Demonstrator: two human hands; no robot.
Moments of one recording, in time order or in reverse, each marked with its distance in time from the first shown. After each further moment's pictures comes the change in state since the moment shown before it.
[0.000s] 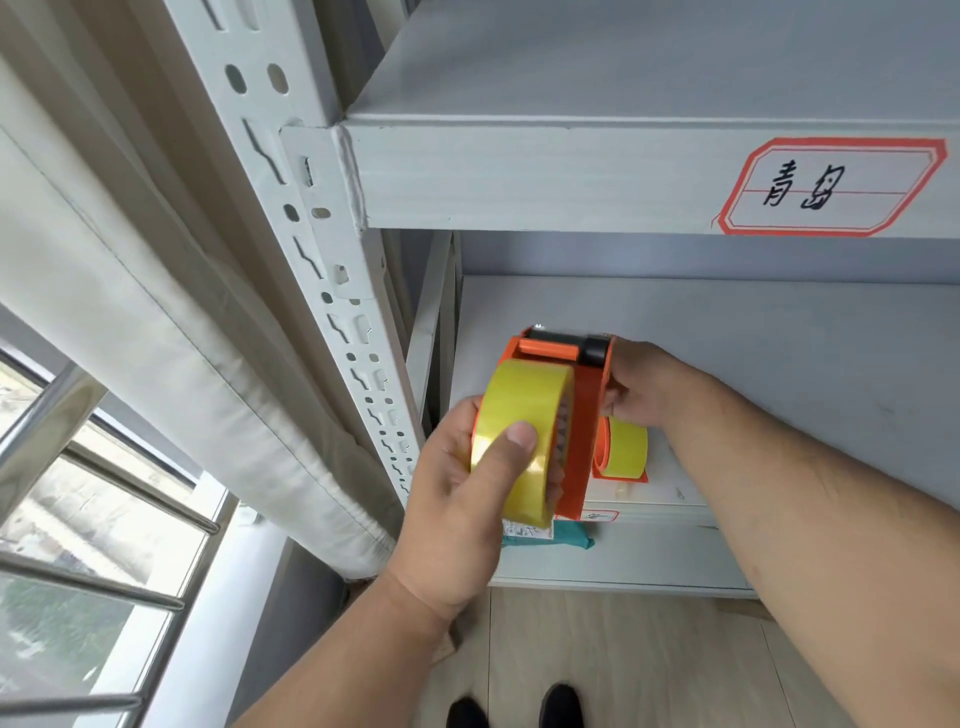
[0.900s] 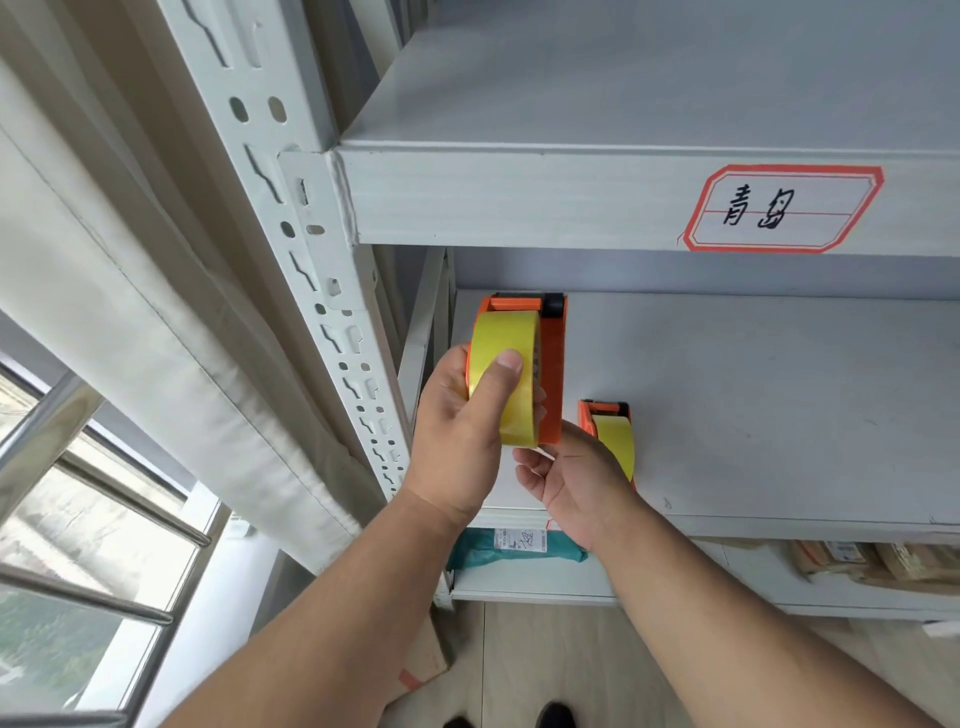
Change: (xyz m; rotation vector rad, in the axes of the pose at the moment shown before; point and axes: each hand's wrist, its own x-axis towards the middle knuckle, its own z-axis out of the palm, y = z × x) left_hand 0.047 0.008 0.015 0.081 0.096 0.057; right_hand -0.090 0.084 0.062 0.366 -0.080 -0.152
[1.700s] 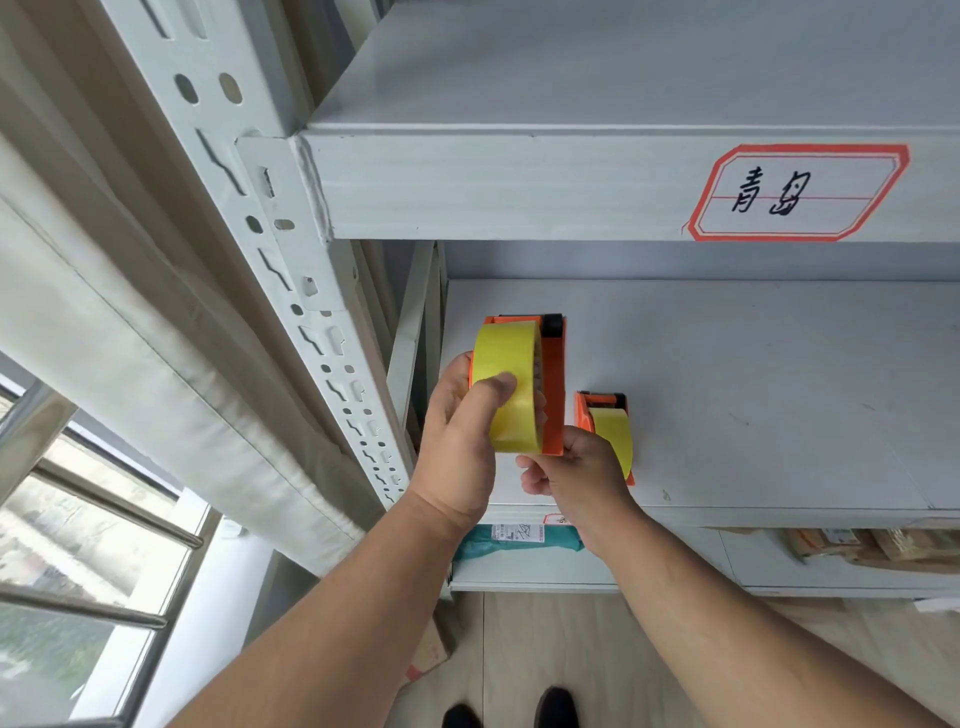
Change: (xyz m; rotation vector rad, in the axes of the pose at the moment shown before) left_hand 0.010 -0.019 0.002 -0.088 -0.006 -0.128; right_hand 0.009 0.013 -0.019 -0.568 0.234 -0.164
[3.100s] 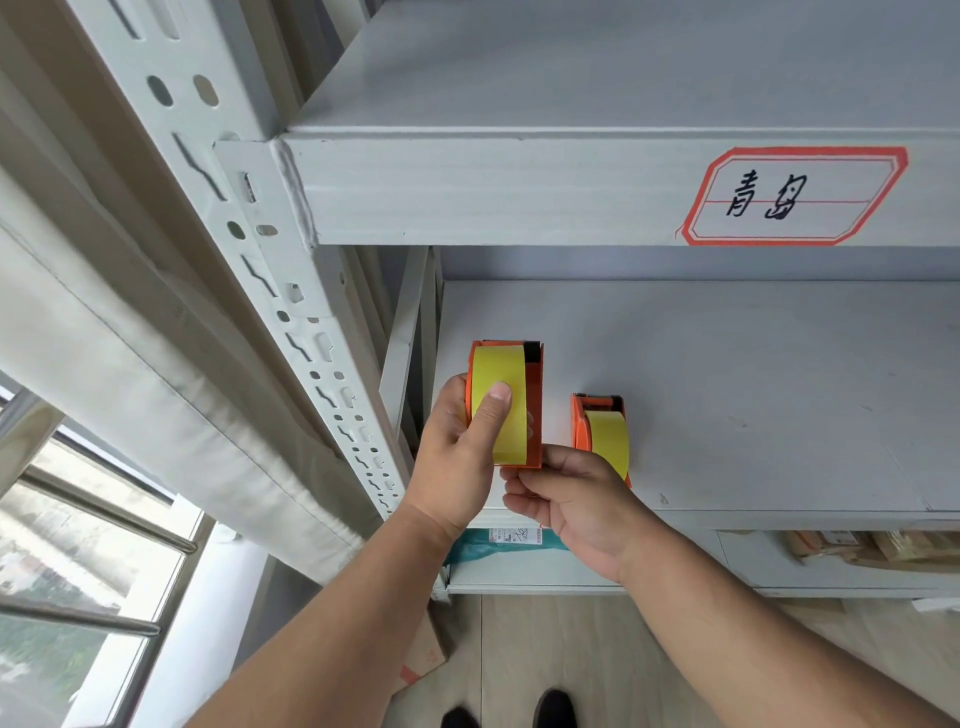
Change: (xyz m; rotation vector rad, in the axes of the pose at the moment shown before) left_hand 0.015 -0.039 -0.023 0.236 -0.028 0.027; right_hand -0.019 -0.007 -0.013 0.417 -0.346 0.163
